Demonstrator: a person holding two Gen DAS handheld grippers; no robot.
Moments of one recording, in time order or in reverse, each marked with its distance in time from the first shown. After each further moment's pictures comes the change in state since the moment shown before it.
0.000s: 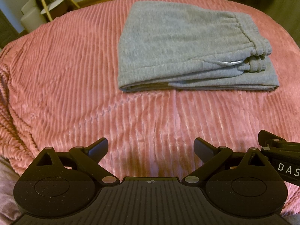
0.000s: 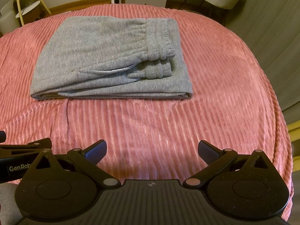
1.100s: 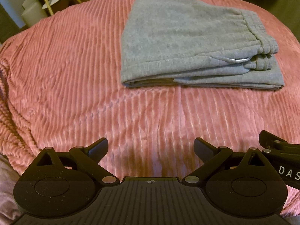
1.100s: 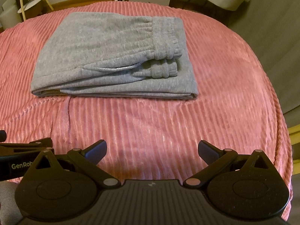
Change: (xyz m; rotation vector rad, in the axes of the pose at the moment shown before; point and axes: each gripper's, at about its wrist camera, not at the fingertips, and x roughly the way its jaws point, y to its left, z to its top) left arm 0.011 0.008 0.000 -0.016 0.026 0.001; right arm 0.005 0.007 0.002 -0.023 0.007 0.000
